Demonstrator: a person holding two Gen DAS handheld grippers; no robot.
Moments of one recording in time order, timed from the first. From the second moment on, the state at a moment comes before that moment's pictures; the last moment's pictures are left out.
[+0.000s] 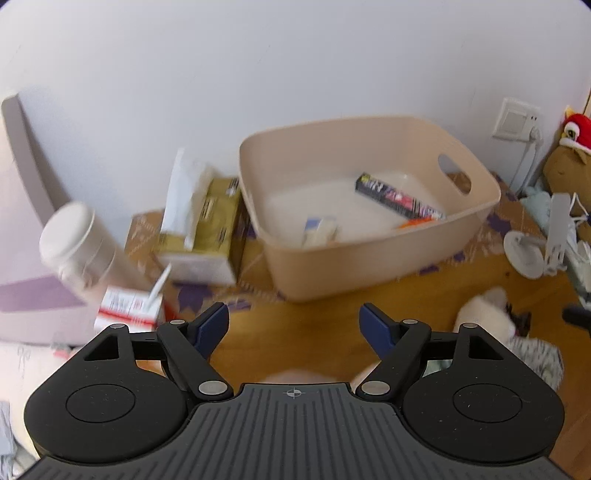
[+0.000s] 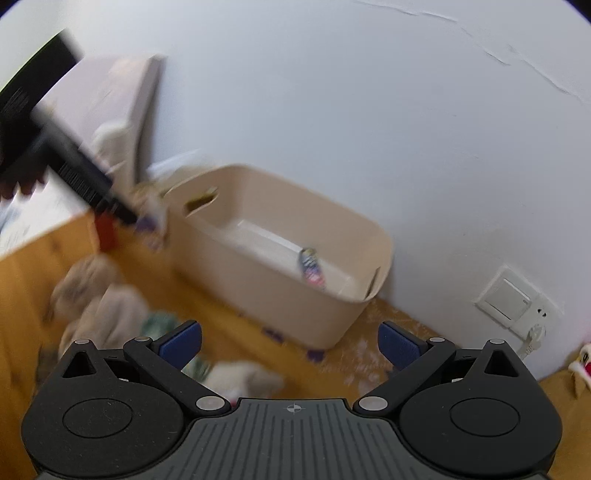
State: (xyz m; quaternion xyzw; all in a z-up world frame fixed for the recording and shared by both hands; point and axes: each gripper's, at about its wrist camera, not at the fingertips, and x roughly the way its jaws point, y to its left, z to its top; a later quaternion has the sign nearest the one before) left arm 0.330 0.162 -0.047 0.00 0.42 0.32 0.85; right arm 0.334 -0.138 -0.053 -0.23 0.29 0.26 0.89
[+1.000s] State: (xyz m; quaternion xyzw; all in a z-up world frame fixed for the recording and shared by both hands) left arm 0.282 0.174 -0.143 -0.06 0.54 0.32 0.78; right arm 0.285 -0.152 -0.152 -0.22 0.43 0.27 0.83
